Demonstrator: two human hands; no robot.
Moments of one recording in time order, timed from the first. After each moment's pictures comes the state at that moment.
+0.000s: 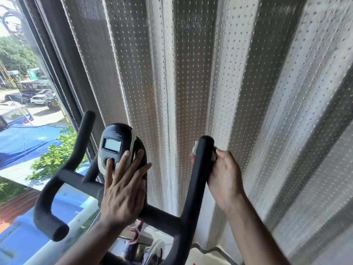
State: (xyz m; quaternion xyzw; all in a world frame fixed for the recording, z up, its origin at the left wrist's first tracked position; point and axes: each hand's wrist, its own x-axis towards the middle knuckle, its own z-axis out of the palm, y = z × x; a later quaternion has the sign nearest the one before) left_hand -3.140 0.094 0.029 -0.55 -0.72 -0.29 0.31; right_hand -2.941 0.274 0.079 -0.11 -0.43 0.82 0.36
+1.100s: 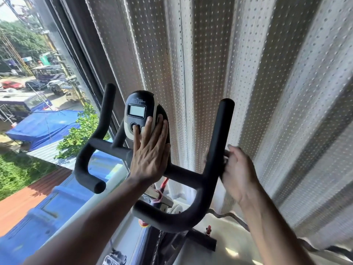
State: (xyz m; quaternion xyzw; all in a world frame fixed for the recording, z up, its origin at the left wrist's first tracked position) left_hand -3.143 0.089 0.028 -0.55 -0.76 -0.21 0.28; right_hand -2.926 0.211 0.046 -0.26 -0.38 0.82 0.33
